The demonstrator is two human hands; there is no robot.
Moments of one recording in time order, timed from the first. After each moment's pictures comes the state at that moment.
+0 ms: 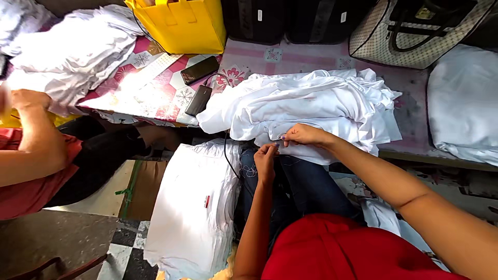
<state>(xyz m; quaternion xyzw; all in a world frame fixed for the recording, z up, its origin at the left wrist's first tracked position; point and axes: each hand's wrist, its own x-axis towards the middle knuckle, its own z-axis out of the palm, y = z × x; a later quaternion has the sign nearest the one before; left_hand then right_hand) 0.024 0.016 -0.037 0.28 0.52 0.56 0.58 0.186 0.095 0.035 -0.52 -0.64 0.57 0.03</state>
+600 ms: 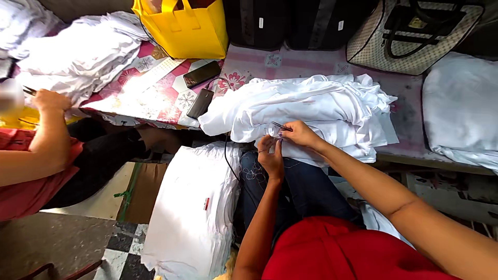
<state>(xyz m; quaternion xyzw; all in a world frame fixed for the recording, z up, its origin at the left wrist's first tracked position) 0.058 0.027 -0.055 0.44 0.54 0.67 0.24 0.178 0.089 0.012 -0.54 -0.66 0.46 0.24</state>
